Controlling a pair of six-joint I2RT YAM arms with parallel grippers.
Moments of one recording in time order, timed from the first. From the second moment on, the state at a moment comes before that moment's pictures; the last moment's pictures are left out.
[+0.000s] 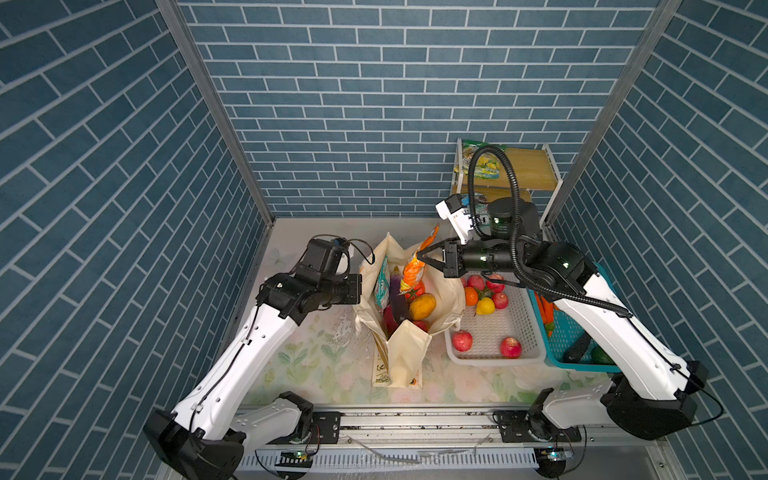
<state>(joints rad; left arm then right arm) -0.46 1.14 1.25 -0.97 0.14 -0.41 0.84 1.39 1.77 -0.83 -0.42 0.45</state>
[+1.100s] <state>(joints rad) -0.46 1.13 1.25 -0.99 0.14 -0.41 0.85 1.61 1.73 -0.96 -0.30 0.25</state>
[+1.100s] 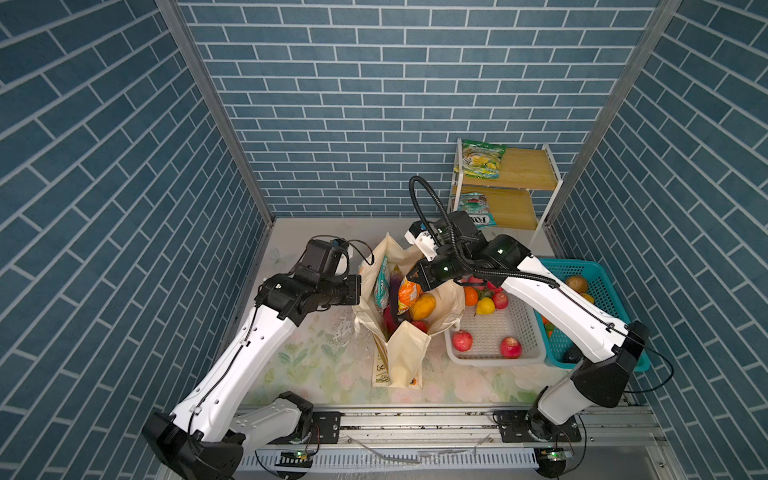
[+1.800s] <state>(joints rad) -0.46 1.14 1.29 -1.03 0.16 -0.39 0.89 1.70 1.74 -0.97 -0.23 0.18</state>
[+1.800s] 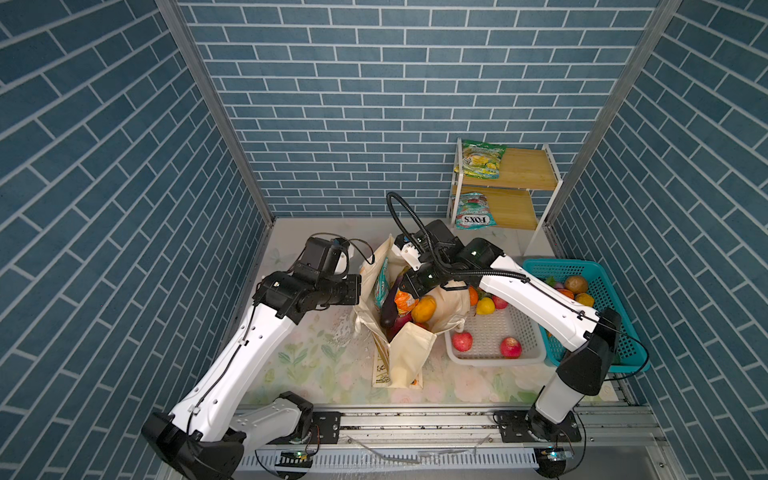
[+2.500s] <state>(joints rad) -0.46 1.15 1.31 -1.05 0.15 -0.39 0.84 1.38 1.85 -0.98 0.05 0.16</state>
